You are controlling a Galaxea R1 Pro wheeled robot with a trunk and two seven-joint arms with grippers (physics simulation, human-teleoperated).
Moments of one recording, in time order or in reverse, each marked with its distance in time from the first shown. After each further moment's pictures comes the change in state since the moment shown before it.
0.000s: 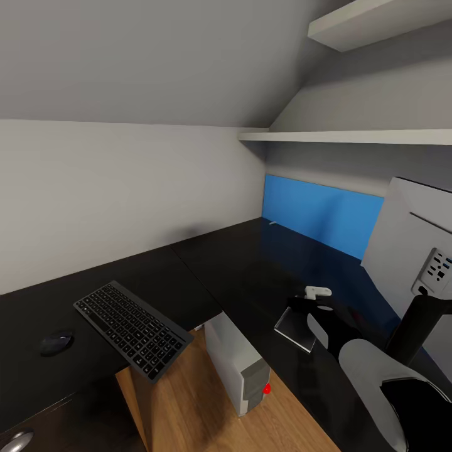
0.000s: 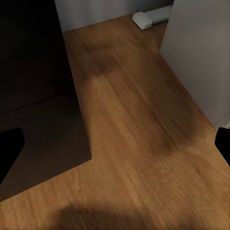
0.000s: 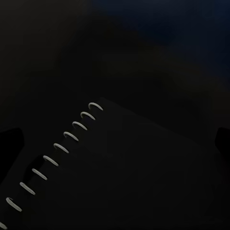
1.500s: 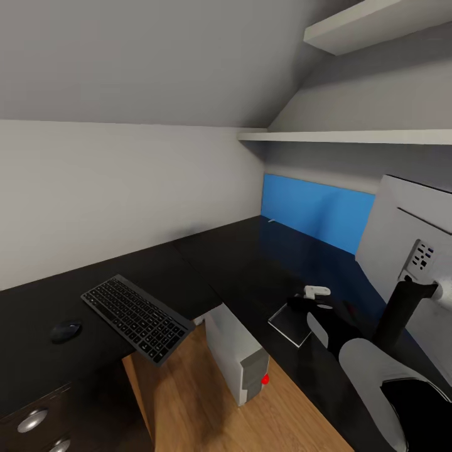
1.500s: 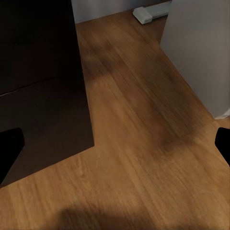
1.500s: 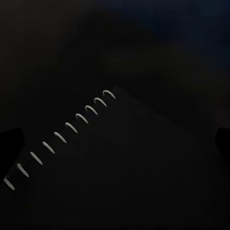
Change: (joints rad) left arm 0.000 0.000 0.000 0.000 0.000 0.000 0.000; right arm 0.000 0.000 0.001 -0.015 0.005 0.031 0.011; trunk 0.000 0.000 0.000
